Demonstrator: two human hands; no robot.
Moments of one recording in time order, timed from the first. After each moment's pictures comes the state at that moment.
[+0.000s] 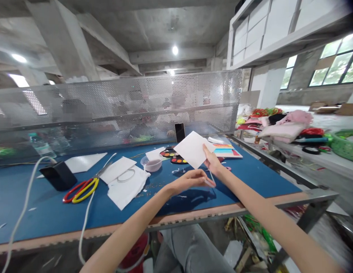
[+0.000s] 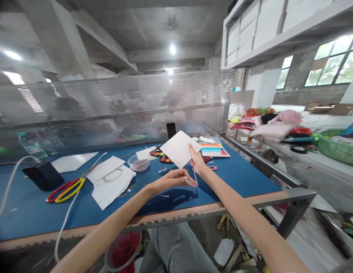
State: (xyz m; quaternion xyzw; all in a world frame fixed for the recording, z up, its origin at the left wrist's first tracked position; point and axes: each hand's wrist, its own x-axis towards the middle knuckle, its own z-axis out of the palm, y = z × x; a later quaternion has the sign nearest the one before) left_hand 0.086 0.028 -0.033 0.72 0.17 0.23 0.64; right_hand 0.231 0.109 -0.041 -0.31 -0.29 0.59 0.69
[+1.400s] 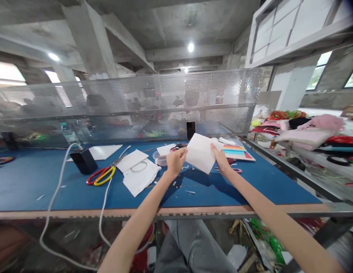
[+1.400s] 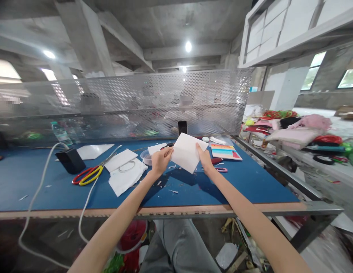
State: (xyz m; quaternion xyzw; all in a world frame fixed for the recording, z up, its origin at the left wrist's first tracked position) left_hand 0.033 0.080 -0.026 0.72 0.55 0.41 -0.11; right_hand 0.231 0.105 -0.045 -0.38 -0.42 0.47 0.68
